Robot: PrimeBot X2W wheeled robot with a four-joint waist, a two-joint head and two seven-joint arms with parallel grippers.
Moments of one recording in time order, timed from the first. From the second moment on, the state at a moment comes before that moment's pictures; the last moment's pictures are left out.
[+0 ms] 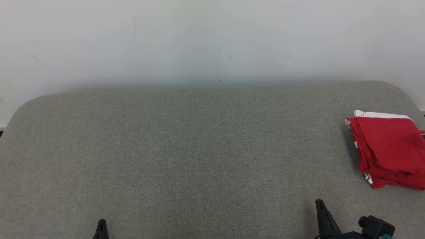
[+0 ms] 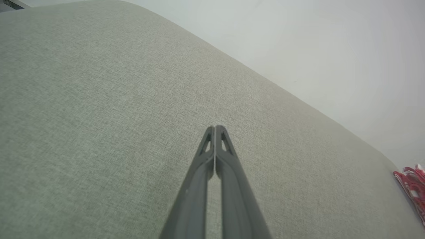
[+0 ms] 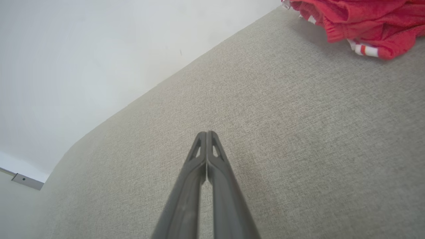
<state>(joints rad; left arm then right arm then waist) 0.06 0.05 0.02 0.27 -0.59 -0.06 -0.17 0.02 -0.05 -0.04 0.31 0.55 0.13 -0.10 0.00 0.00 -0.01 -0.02</state>
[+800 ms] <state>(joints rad) 0.01 0.05 0.05 0.26 -0.90 -0.08 -0.08 -0.01 -0.05 -0.06 0.29 0.88 0.13 -0.04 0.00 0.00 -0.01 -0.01</state>
